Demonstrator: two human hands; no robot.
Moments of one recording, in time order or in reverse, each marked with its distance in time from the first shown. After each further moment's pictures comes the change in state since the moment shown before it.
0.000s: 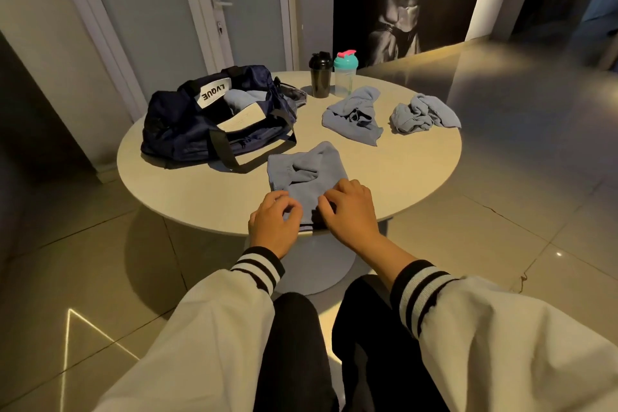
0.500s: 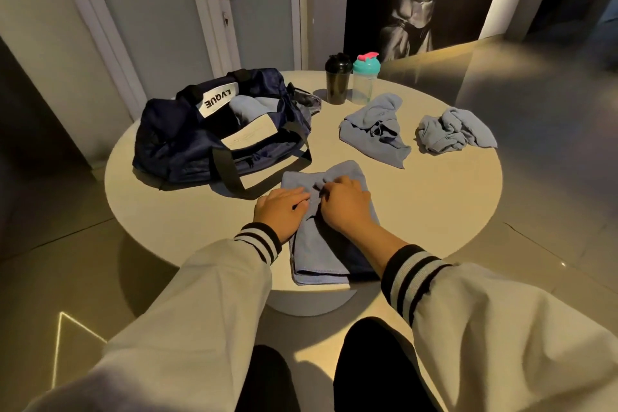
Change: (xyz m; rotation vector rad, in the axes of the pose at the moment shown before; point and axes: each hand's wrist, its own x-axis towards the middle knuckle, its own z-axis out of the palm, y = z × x) left_hand 0.142 -0.041 0.008 0.328 -0.281 0.098; right_hand 0.125 0.000 0.070 -0.208 -0.402 0.182
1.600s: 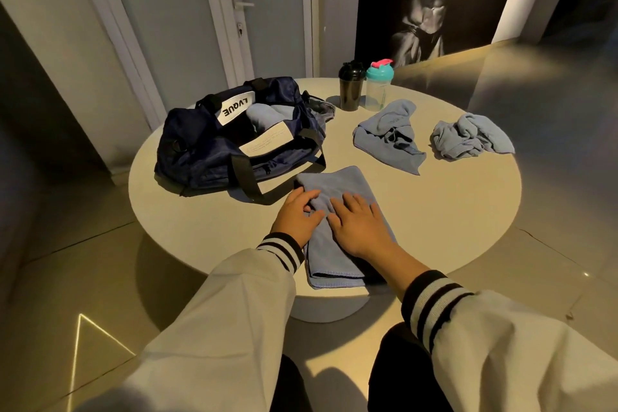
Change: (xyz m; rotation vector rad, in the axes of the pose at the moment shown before) left_hand -0.010 0.004 0.000 -0.561 0.132 -0.076; right_hand -0.025 0.009 0.021 -0.021 -0.118 -0.126
